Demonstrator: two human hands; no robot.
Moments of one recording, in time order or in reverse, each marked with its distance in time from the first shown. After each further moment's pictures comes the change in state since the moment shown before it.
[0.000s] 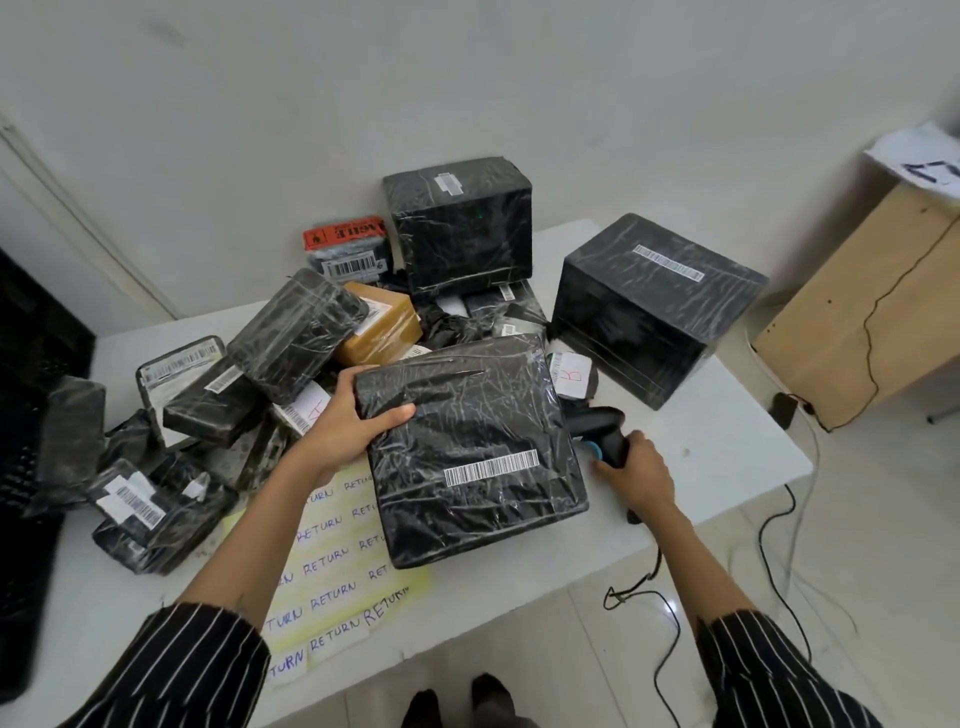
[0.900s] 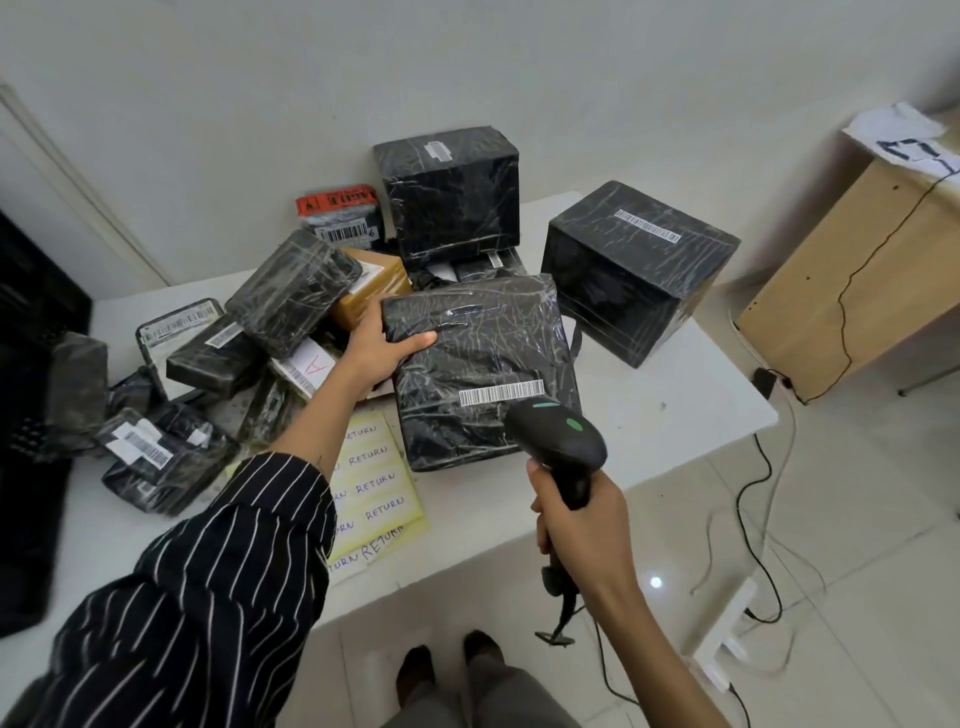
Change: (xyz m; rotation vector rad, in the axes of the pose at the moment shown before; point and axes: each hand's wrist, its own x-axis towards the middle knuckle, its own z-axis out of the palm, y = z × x) left_hand 0.013 0.025 0.033 0.102 0.075 0.163; right_hand -0.204 -0.062 -0.026 0.783 -0.022 -0.055
